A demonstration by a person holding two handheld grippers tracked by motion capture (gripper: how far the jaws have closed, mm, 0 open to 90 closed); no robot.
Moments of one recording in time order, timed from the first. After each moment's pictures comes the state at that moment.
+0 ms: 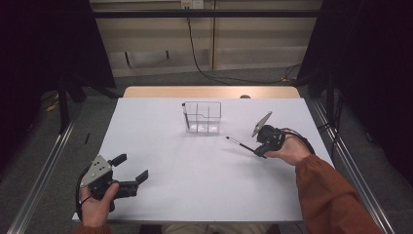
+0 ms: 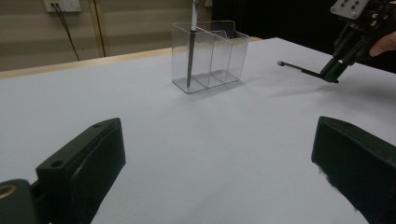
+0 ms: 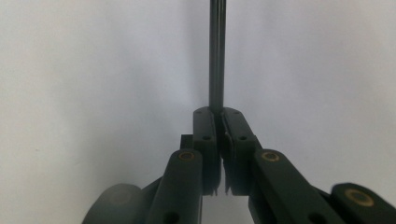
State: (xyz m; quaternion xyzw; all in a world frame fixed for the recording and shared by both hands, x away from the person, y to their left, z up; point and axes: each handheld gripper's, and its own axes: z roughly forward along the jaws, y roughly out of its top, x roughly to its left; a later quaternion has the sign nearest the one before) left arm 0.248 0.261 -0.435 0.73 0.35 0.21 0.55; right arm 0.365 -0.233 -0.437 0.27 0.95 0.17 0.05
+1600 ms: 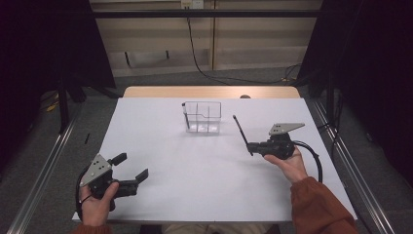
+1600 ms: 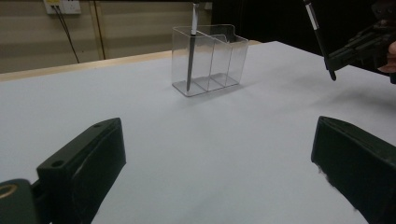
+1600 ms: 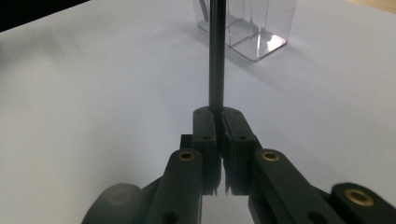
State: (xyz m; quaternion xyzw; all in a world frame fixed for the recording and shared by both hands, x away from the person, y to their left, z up) left arm 0.249 0.260 -0.434 0.72 0.35 0.21 0.56; right arm 0.327 -0.250 -0.447 0.33 0.81 0.48 0.09
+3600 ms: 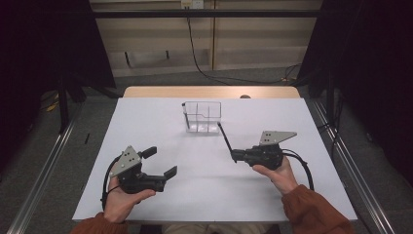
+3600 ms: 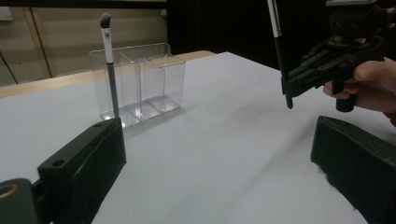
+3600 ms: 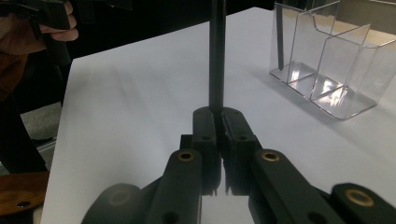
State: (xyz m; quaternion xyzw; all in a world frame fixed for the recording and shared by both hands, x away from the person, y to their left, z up) left arm 0.260 0.187 -0.415 0.74 0.29 0.15 0.58; right arm 0.298 -0.206 -0.435 0.25 0.79 0.55 0.06
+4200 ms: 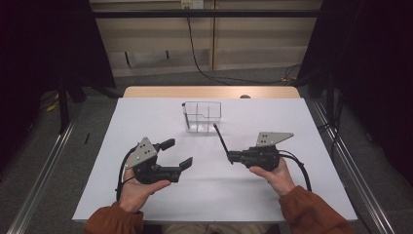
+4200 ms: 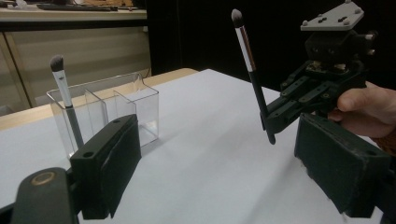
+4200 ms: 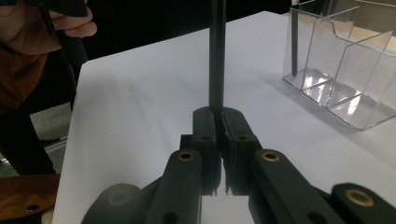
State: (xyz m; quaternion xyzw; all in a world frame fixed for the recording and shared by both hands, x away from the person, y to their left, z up) left arm 0.271 0.152 -0.400 0.73 0.26 0.15 0.61; right arm 0.295 -0.196 -0.434 0.24 0.79 0.56 0.06
